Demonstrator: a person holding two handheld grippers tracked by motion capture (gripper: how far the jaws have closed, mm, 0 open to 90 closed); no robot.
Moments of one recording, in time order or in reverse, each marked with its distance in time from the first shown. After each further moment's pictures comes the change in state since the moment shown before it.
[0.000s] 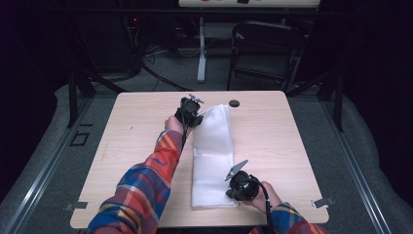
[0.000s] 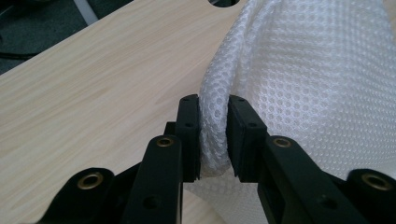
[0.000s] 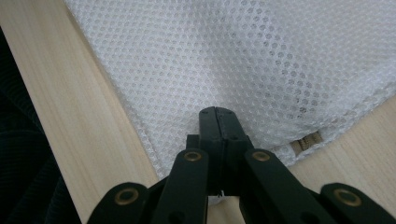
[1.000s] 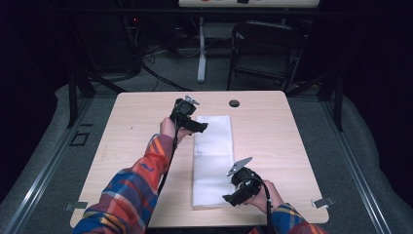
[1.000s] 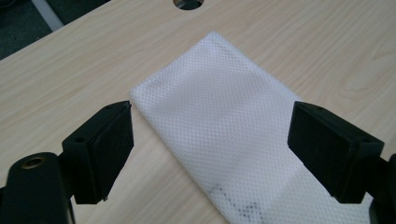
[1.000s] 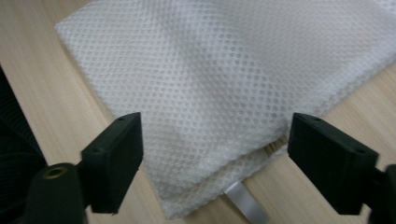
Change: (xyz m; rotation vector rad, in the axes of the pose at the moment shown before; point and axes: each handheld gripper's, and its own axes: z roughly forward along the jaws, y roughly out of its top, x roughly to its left) left arm 0.001 -0.014 -0.032 -0.029 -0.130 0.028; right arm -0.001 0.004 -0.017 -0.048 -0.065 0.039
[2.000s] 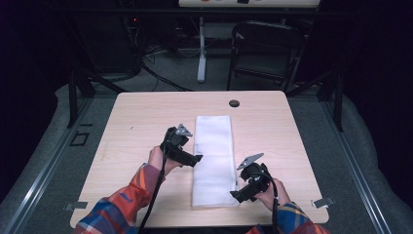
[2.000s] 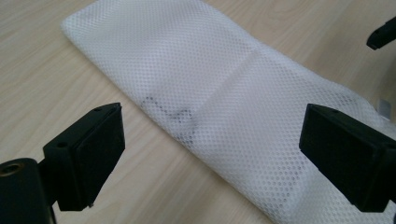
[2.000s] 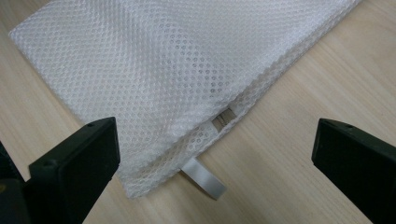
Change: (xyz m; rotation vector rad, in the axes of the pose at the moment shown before) left arm -0.043 -0.073 -0.036 0.039 -0.109 0.083; right arm -0.018 -0.011 -0.013 -0.020 -0.066 0.100
